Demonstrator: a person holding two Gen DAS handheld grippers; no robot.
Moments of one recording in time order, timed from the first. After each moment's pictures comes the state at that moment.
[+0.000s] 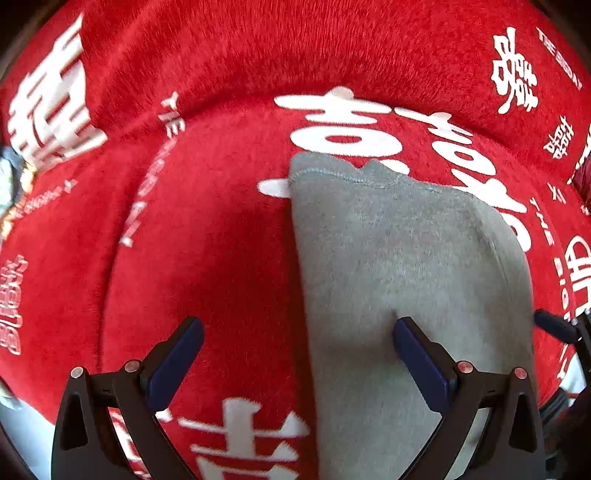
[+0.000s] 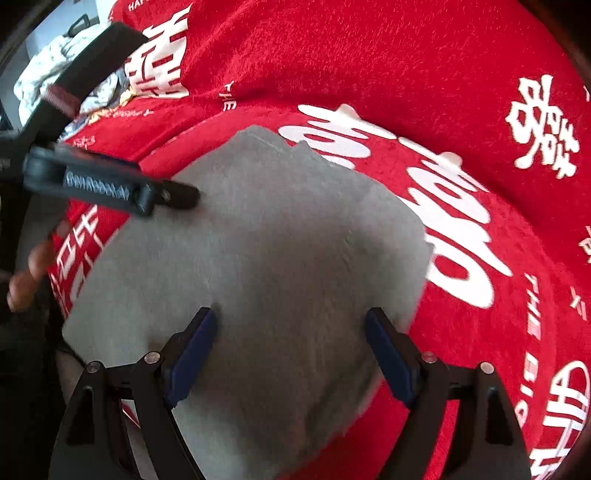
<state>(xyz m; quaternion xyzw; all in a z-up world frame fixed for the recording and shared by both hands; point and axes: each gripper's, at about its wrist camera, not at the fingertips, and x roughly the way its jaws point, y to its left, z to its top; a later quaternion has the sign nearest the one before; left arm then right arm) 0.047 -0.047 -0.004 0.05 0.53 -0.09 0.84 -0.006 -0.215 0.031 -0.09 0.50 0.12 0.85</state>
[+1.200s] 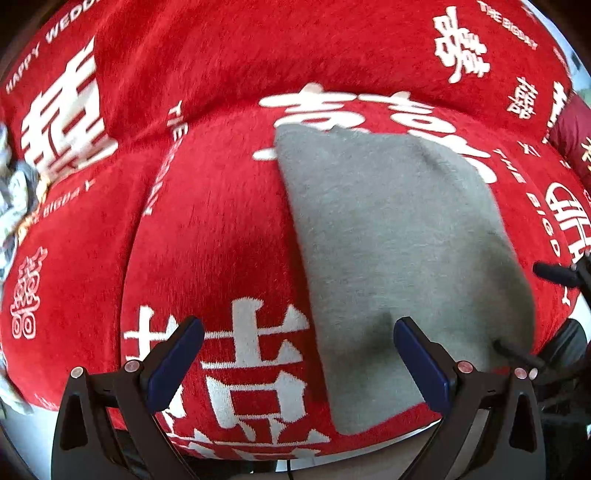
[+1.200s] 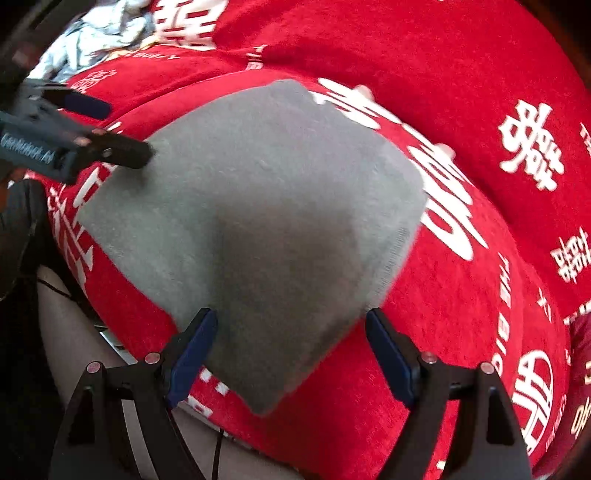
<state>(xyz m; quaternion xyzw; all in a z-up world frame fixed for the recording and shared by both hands) -0.042 -0.037 0.009 0.09 0.50 -0.12 0.85 -0.075 -0.199 0.035 -0.19 0.52 0.10 0.83</state>
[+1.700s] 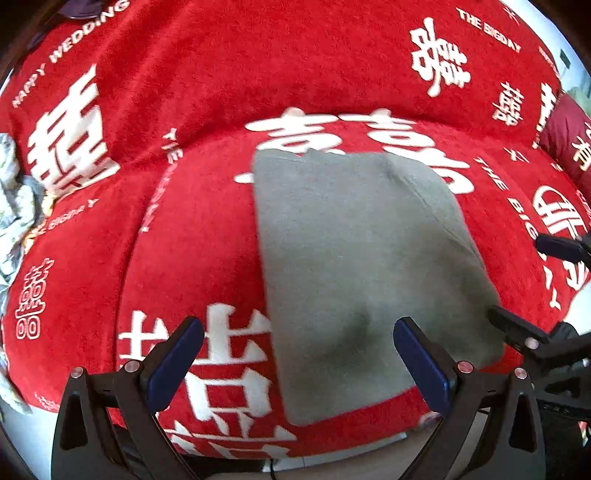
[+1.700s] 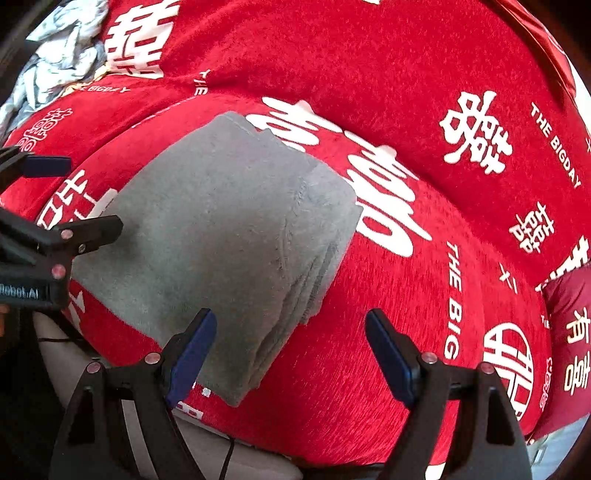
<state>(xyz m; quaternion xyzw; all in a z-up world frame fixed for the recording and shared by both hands) -0.068 -0.066 0.023 0.09 0.48 -0.13 0.87 -0.068 -0.202 0.071 -0.17 0.51 0.02 0.84</state>
